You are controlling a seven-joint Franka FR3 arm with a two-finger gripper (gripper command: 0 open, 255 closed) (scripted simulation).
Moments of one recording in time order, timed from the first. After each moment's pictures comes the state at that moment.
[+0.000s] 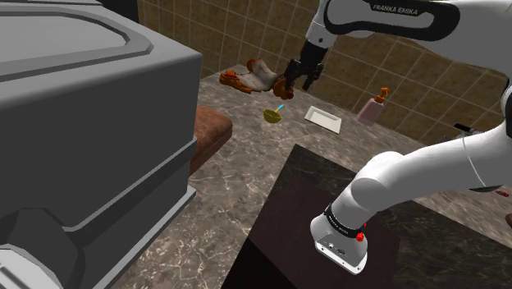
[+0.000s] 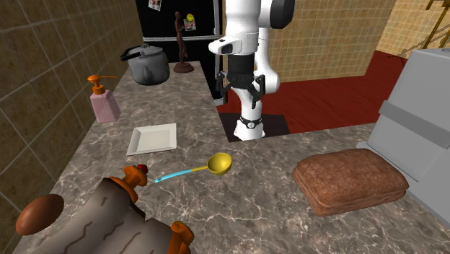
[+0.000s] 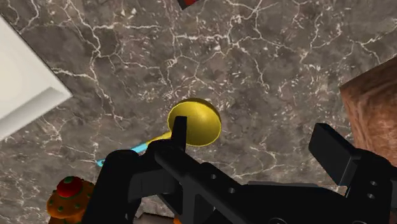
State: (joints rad) arm -0.11 -0.56 -0.07 -2.29 -0.02 1.77 0.13
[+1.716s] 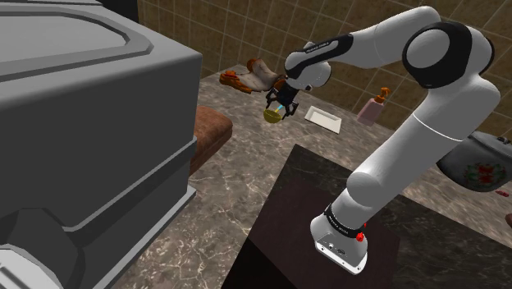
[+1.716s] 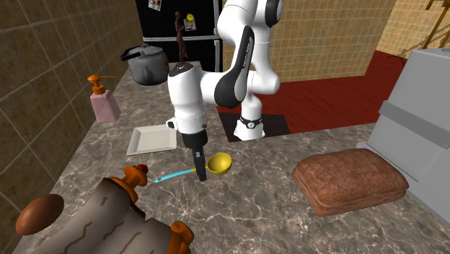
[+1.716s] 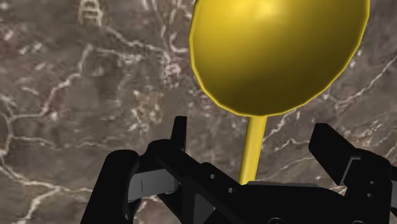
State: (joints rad) arm -0.27 -0.02 -0.16 -2.31 0.24 2.35 0.70
